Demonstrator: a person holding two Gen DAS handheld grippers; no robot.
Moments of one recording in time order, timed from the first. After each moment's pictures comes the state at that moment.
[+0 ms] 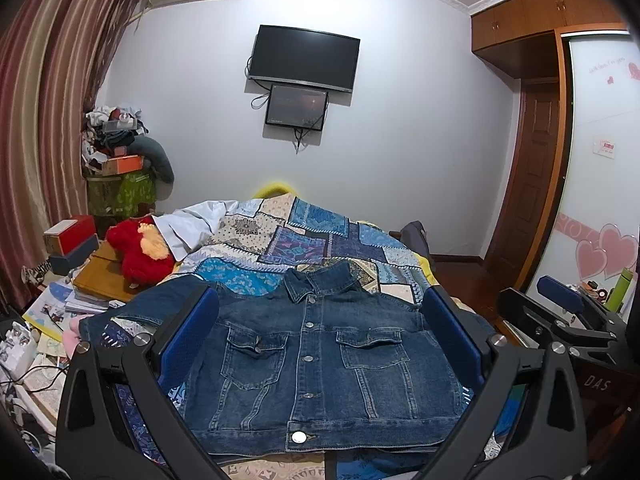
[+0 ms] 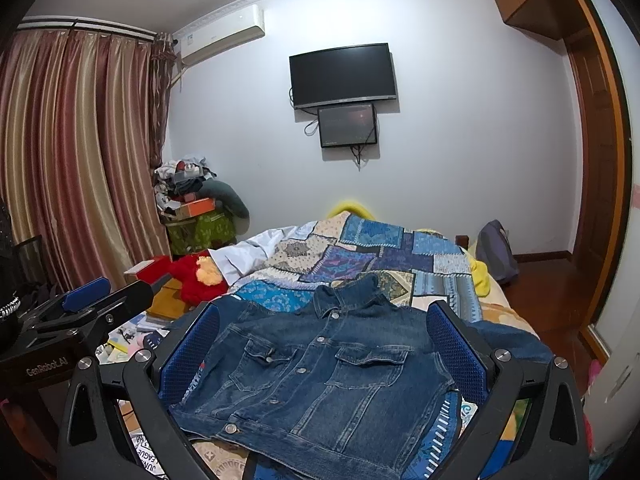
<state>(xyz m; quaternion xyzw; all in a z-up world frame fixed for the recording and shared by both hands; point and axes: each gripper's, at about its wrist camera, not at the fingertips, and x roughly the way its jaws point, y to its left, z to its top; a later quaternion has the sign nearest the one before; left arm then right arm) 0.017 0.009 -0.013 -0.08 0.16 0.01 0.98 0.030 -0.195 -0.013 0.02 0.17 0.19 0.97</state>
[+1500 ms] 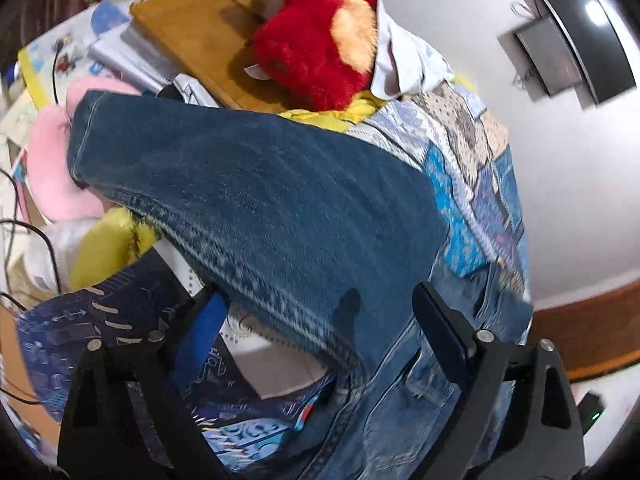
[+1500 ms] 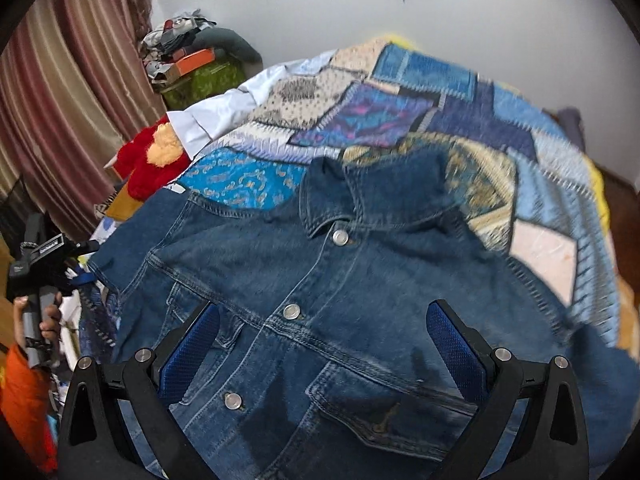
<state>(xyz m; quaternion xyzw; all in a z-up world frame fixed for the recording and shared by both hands) 0.231 0.354 -0.255 -0.45 0.41 0.16 0.78 0.383 -0.096 -0.190 -0.03 0.45 0.27 0.85</state>
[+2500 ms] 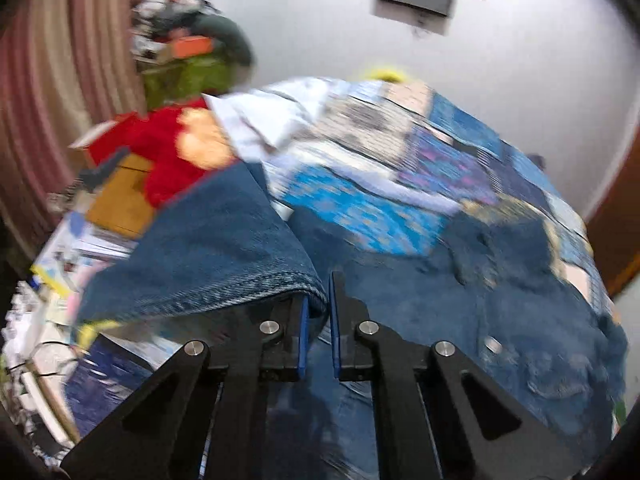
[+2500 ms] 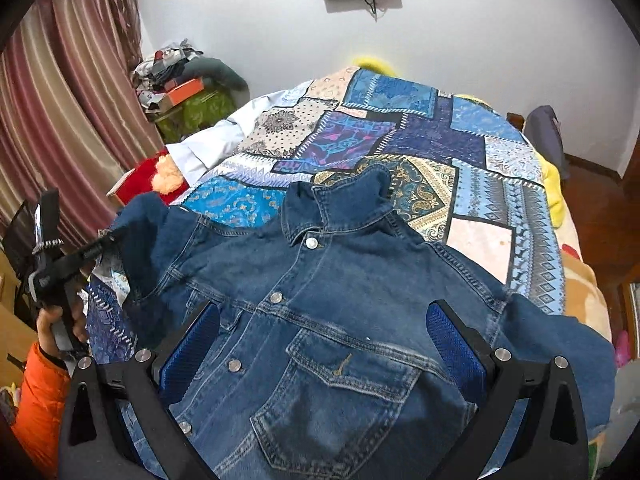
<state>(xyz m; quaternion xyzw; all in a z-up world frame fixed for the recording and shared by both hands) 0.285 0.178 -0.167 -0.13 0.38 0.14 0.91 0.337 -0.168 -0.126 0.00 0.43 0.25 0.87</state>
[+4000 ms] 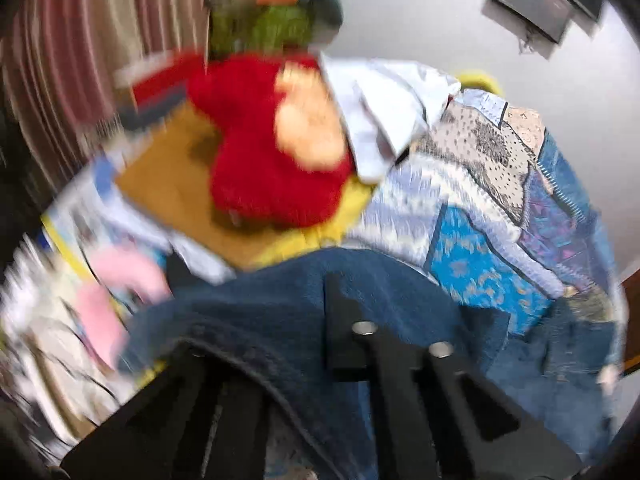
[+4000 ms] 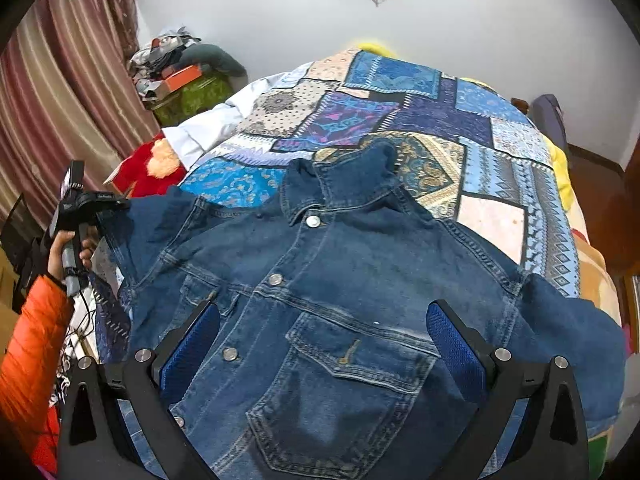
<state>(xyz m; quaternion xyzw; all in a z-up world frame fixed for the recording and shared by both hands) 0.351 0.334 -0.188 -0.19 0.40 0.27 0.85 0.340 -0.162 -0.153 0.00 0.45 0.24 0.86</state>
